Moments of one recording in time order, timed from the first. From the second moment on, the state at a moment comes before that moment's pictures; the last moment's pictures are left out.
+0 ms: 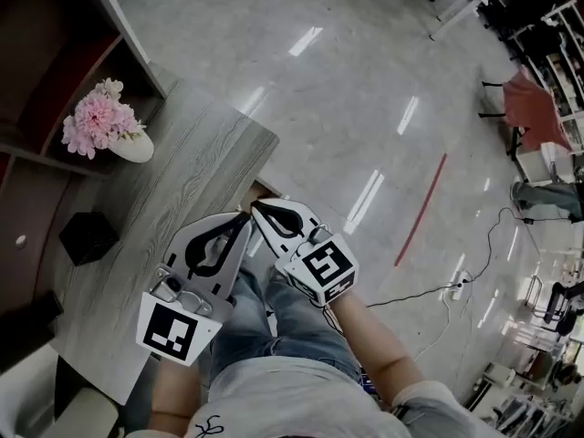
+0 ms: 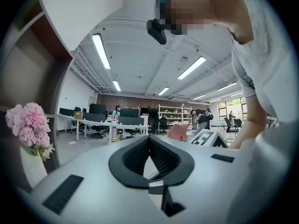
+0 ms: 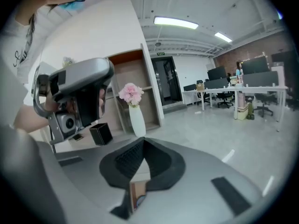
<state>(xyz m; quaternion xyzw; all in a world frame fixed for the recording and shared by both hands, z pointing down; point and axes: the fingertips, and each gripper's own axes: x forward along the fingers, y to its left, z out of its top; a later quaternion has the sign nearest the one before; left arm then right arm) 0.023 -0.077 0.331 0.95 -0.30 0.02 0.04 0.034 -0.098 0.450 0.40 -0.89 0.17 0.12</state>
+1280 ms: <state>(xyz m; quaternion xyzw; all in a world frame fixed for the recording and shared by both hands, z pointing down) 0.070 0.023 0.273 0.92 -0.39 0.02 -0.01 0.083 0.025 0.276 0.30 -0.95 0.02 0.01</state>
